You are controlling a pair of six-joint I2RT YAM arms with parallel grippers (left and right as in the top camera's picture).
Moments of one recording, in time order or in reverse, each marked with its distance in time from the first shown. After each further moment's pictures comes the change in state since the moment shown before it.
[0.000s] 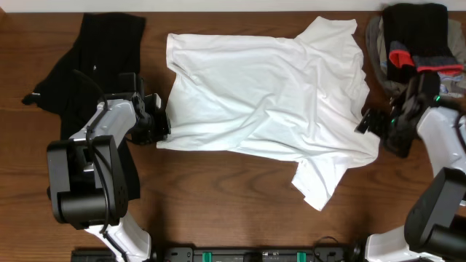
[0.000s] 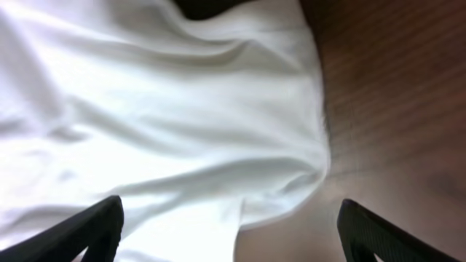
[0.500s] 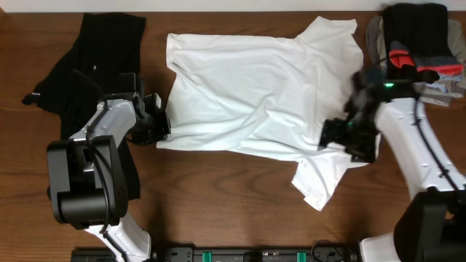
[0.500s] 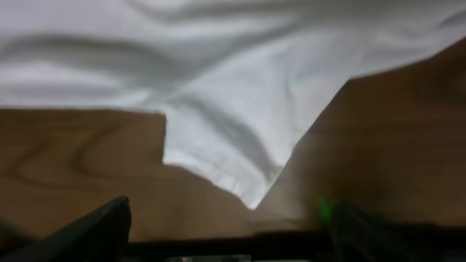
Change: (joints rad) left arm 0.000 0.000 0.000 0.000 0.000 0.000; right arm 0.415 -0.051 0.054 -0.325 0.039 0.146
